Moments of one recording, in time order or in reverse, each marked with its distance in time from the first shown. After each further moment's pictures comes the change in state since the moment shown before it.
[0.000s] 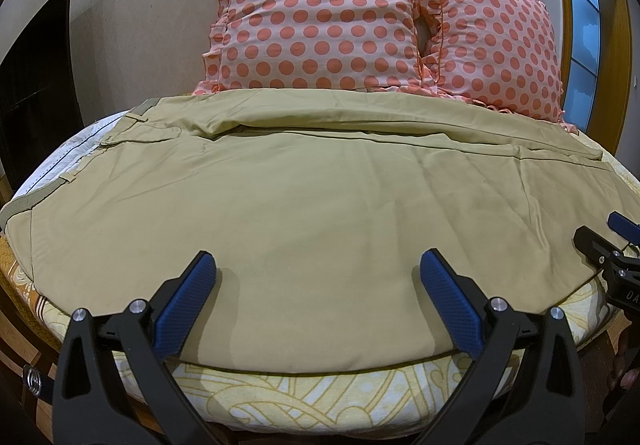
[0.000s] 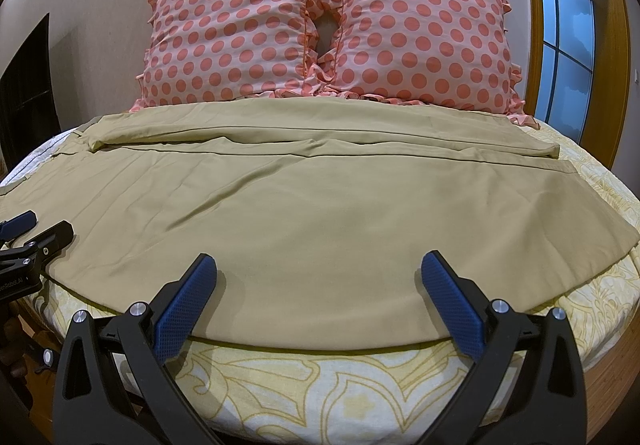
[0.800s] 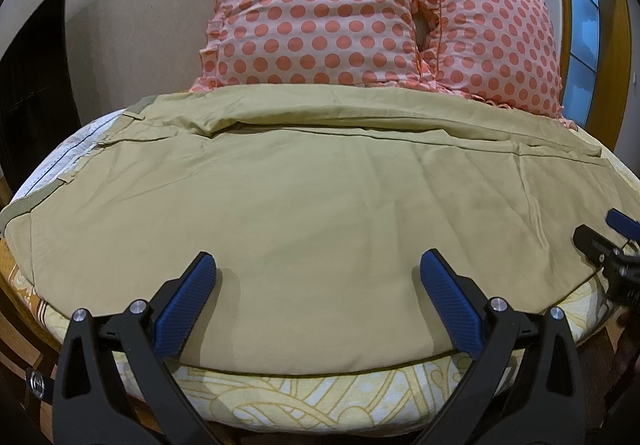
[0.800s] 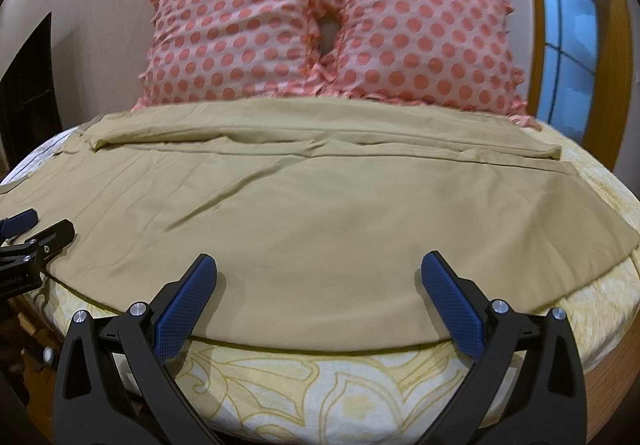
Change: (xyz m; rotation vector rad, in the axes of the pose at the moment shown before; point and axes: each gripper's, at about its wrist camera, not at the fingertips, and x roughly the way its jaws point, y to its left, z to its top) left arm 0.002 0.003 0.006 0.011 0.041 -0.018; right arm 0.005 -0.004 0.003 -0.007 0.051 0.031
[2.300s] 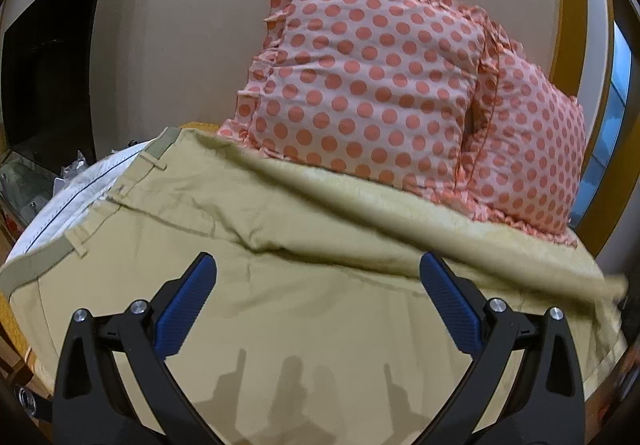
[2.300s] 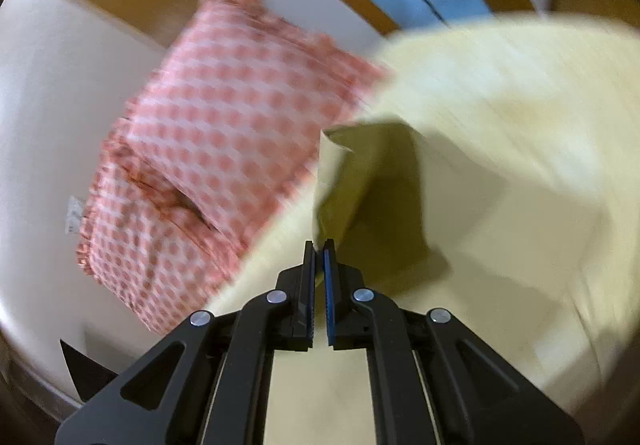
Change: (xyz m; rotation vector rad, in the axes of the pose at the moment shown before) left arm -0.001 0.080 0.117 -0.242 -0.125 -0.043; right arm 0.002 -0.273 0.045 0.974 -0.097 0.116
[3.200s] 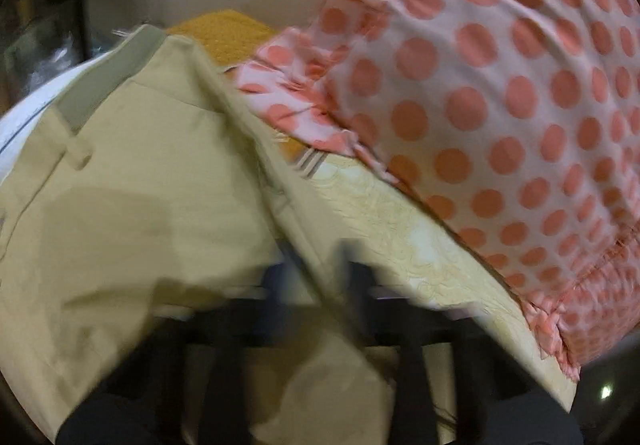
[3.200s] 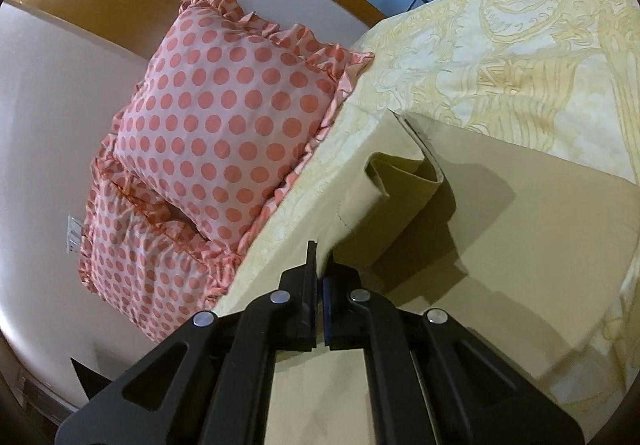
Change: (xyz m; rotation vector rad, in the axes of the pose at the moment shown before) left arm 0.257 0.099 0.088 -0.398 0.406 0.096; right arm 0.011 -0.022 -0.003 0.040 -0.049 0.086
